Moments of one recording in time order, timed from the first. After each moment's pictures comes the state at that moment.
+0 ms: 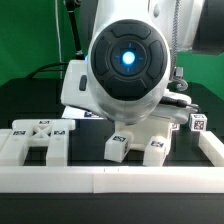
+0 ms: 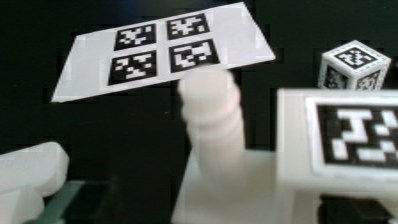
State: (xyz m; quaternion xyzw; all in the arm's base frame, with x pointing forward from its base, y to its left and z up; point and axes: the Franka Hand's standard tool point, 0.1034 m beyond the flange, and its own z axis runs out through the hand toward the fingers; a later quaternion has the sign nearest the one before) arm 0.516 -0.001 0.064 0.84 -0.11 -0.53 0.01
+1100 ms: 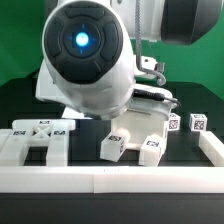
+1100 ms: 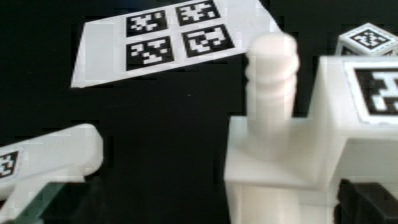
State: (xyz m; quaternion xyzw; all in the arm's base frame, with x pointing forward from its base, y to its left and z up) arm 0.526 -0.030 0.073 0.85 -0.12 -0.52 -0.01
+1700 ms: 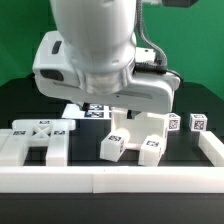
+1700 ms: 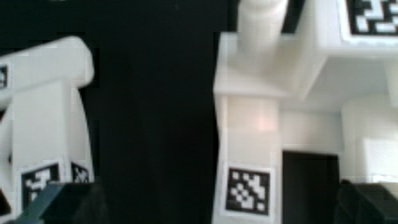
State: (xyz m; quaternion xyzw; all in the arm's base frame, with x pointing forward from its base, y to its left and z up) arm 0.557 -0.031 0.074 0.93 -0.13 -0.33 -0.01
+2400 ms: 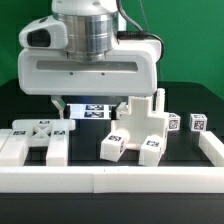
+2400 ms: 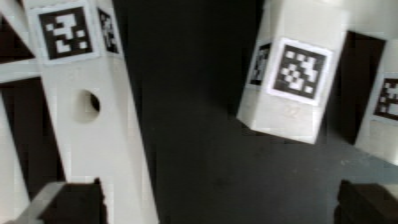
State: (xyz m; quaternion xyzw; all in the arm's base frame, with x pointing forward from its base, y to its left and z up) arm 0.573 -0.060 0.073 1.00 -0.05 -0.07 -0.01
